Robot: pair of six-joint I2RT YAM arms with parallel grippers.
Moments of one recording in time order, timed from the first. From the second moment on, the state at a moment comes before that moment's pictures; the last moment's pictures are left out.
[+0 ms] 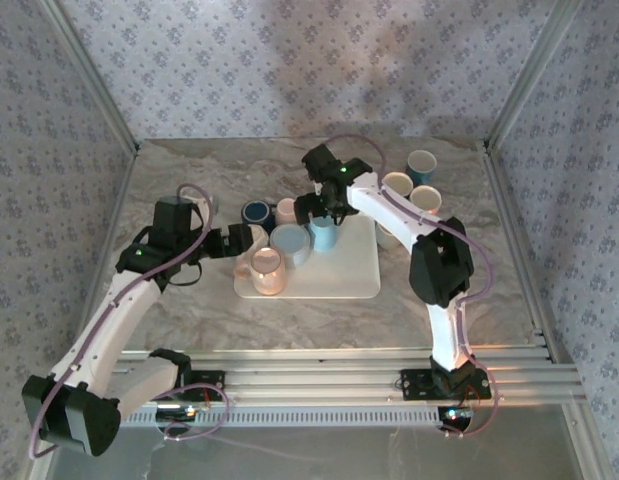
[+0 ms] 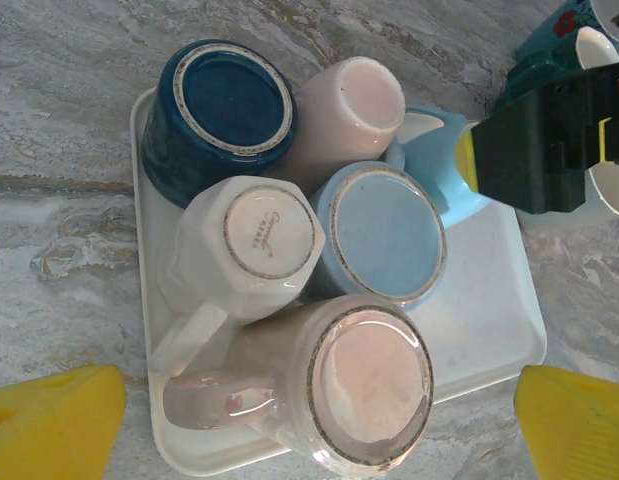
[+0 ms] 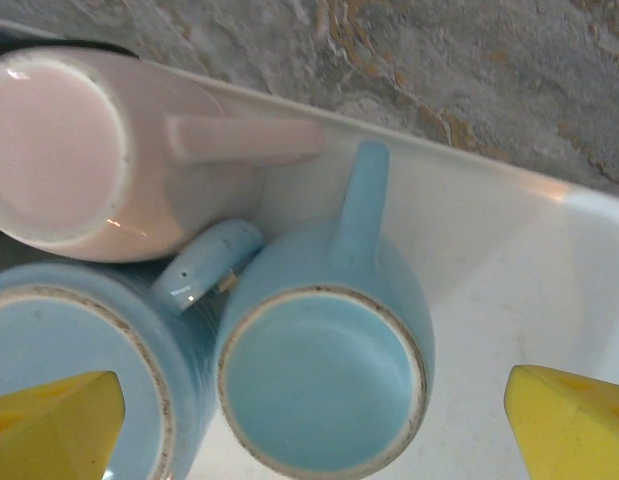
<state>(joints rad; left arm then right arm) -0.29 1.01 0.92 -0.65 0.28 -0.39 0.63 2.04 1.86 -1.00 0.06 0.34</state>
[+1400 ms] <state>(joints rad) -0.28 1.04 0.92 -0.57 0.36 -0.48 0.47 1.79 1.41 -0.70 -0.19 0.54</state>
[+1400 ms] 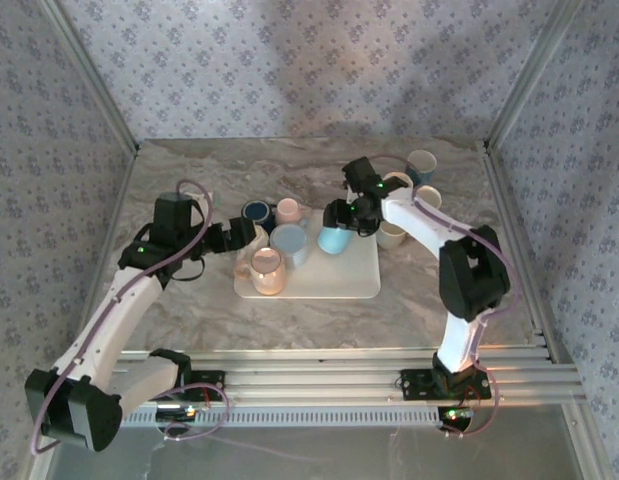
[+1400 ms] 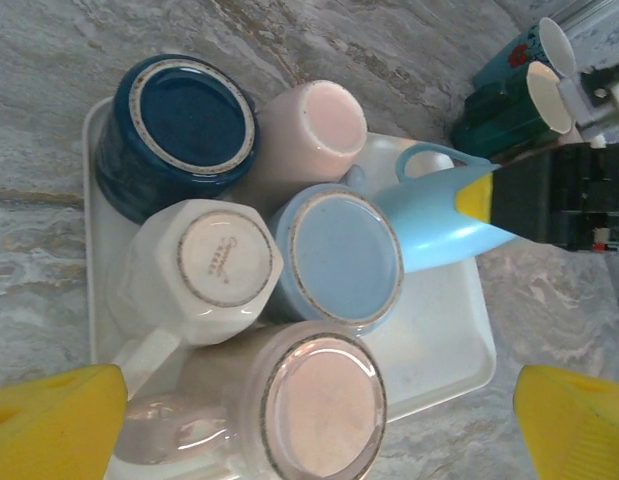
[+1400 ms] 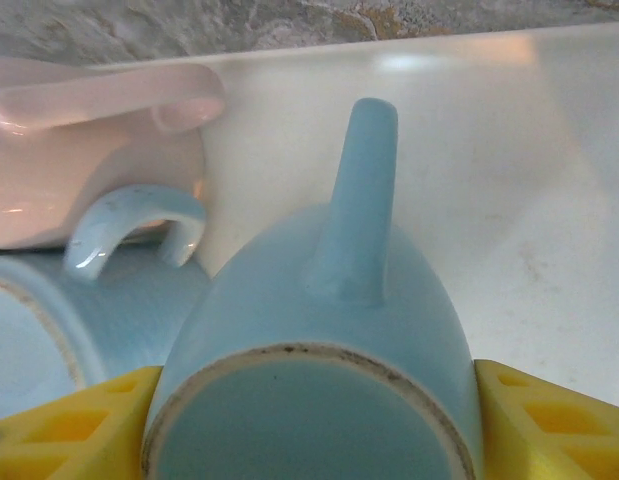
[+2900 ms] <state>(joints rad) -0.42 1.37 1.20 -0.01 0.71 -0.76 0.32 1.39 0.97 0.41 -0.80 1.43</state>
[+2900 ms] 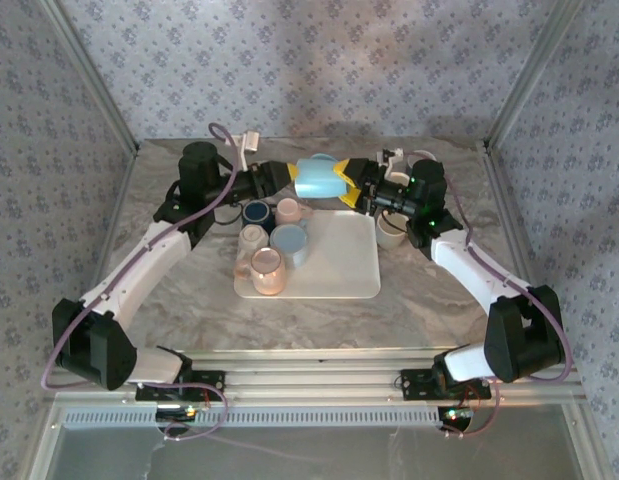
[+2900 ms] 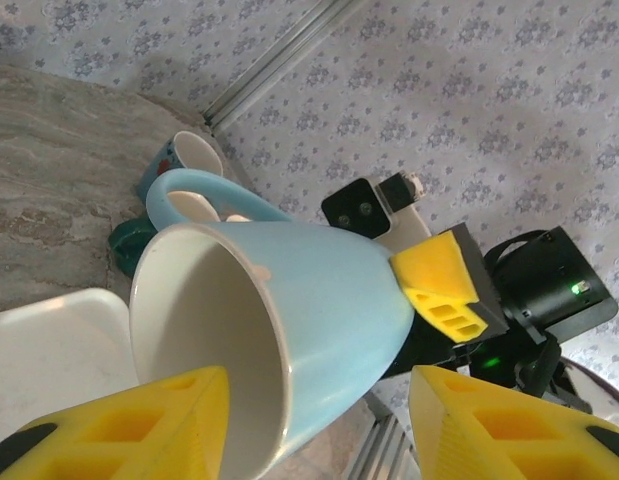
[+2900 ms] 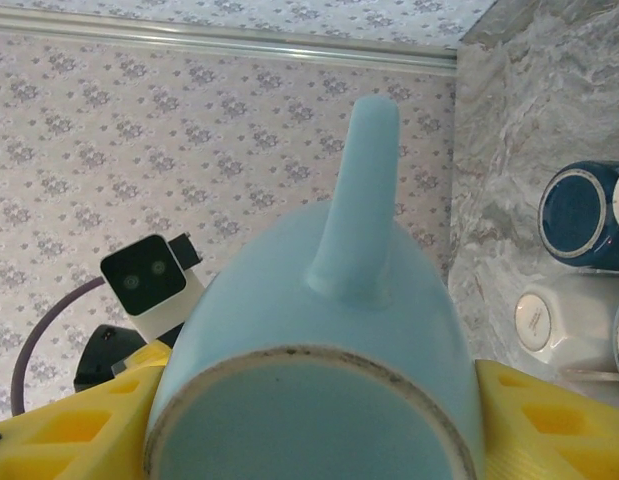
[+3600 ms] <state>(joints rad) -0.46 1.43 1.25 -0.05 0.83 -0.69 0.32 1.43 0.97 0.52 -0.88 1.49</state>
